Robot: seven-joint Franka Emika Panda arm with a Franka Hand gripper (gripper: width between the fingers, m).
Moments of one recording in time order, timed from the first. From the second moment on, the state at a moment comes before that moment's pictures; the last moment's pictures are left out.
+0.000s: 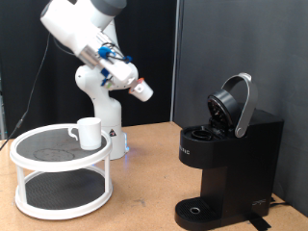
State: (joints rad) arm 0.11 -0.36 -0.42 -2.36 0.79 2.04 1.90
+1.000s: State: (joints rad) arm 0.17 -0.34 -0.34 -2.26 0.92 2.01 1.98
